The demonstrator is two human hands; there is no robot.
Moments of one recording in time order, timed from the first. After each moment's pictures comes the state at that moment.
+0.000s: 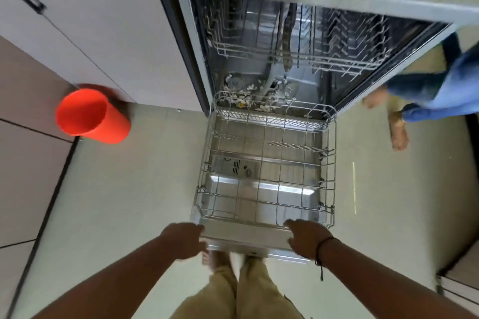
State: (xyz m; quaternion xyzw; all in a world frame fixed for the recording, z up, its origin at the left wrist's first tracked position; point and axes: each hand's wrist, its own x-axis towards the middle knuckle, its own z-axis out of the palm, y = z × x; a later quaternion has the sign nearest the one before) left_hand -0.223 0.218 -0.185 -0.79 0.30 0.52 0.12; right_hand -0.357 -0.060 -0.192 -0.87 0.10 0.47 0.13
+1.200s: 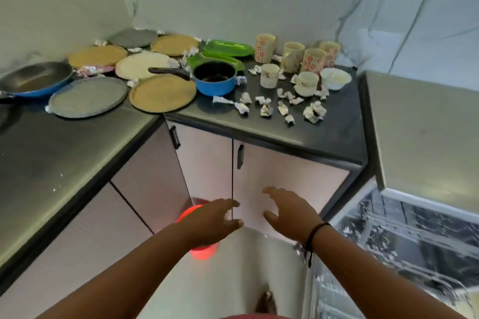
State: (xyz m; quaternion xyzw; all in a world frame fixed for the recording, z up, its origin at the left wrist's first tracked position) left_hand 0.169 0.491 0.053 -0.92 0.23 0.25 -0.21; right_hand 0.130 0.276 0.045 -0.98 -0.02 0.09 0.19
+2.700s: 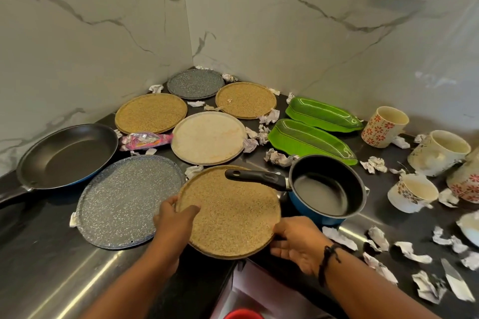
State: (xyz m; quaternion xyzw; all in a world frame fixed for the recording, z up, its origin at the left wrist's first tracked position) left_hand 0.539 0.675 0.097 -0.72 -0.30 0.06 -0.62; right_hand 0.531 0.454 0.104 -0.62 0.32 0.26 0.66
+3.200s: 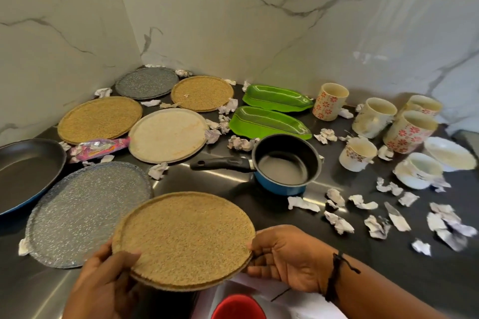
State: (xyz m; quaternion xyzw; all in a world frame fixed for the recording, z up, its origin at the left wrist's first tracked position) left_hand 0.460 0.697 0.151 -0.54 -0.30 0.10 -0.78; right_hand 0.459 0.443 0.134 -0.48 0.28 0.37 0.74
